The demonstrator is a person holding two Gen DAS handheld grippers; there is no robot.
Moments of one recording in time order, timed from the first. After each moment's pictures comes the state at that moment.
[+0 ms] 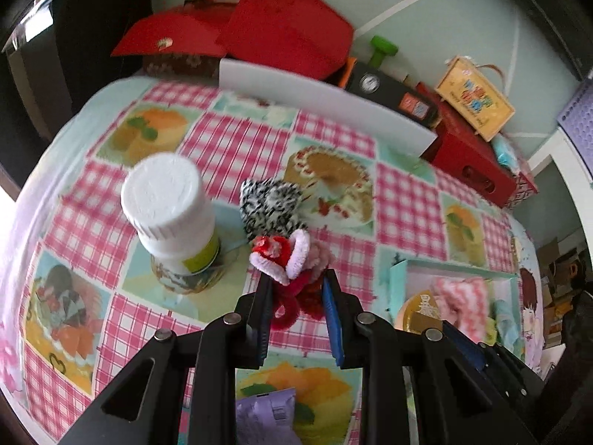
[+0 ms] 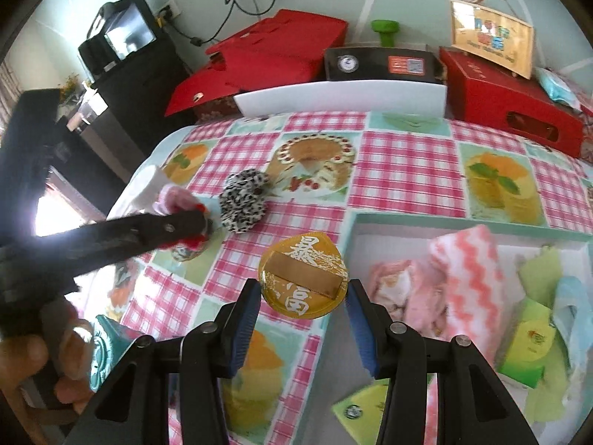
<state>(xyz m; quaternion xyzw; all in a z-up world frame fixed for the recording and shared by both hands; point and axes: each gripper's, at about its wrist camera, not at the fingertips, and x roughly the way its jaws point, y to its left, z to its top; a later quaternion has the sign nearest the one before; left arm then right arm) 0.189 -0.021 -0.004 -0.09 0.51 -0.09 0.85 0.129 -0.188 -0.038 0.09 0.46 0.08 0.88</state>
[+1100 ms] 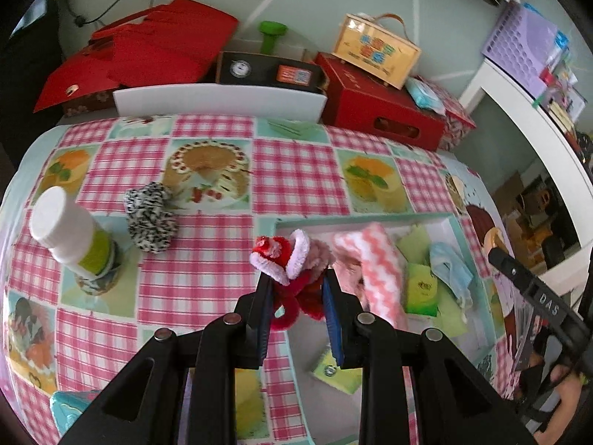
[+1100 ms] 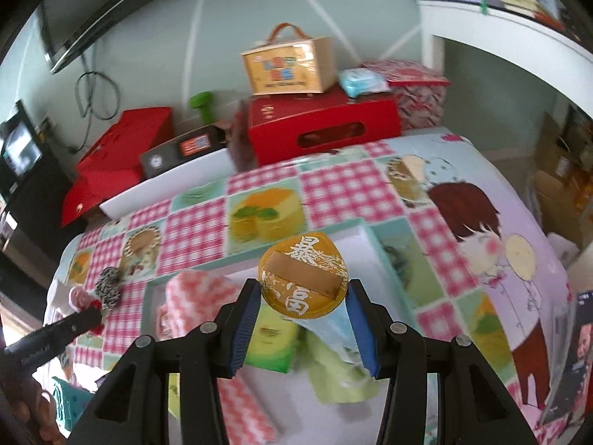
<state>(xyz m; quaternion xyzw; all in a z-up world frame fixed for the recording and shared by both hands) 0.150 -0.118 0.015 -0.01 0.51 -0.22 0.83 0.042 -0.371 0.010 0.18 0.39 -0.17 0.89</state>
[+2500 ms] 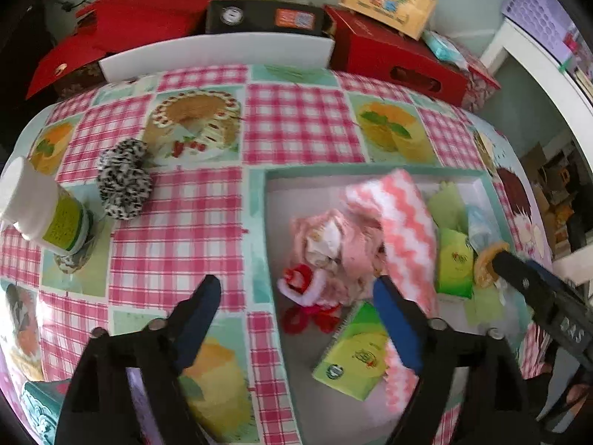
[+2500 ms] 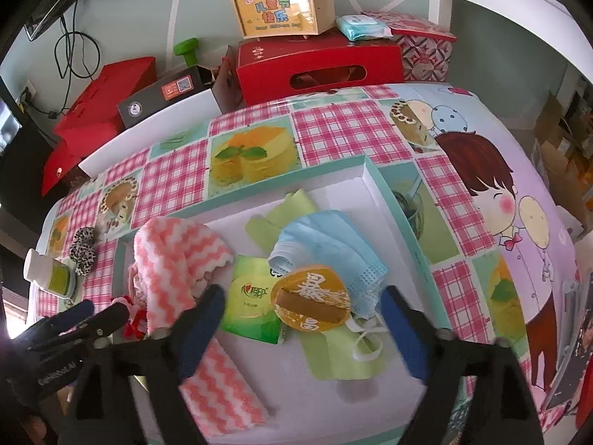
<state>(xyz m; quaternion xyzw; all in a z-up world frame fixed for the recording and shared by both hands) 0.155 -0.141 -0.034 0.03 0.56 -0.18 0.81 0.062 -0.358 -0.030 0.17 0.48 -0.16 0.85</state>
